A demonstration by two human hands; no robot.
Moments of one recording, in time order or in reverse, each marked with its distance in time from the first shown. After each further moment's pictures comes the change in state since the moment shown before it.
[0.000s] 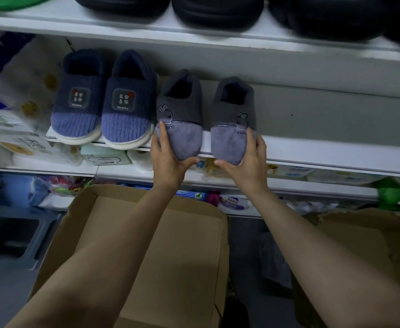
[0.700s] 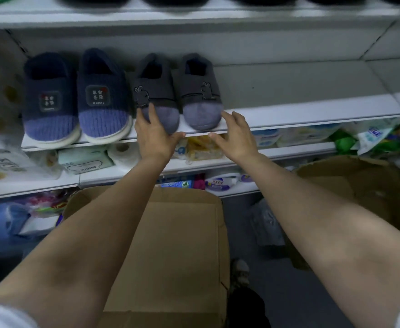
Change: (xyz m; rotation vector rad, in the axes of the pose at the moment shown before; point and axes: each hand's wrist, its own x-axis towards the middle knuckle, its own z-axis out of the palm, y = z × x) left_hand 0.004 0.038 -0.025 0.277 -0.116 0.078; right_hand -0.027 -0.021 -0.038 -0.251 -0.078 0.053
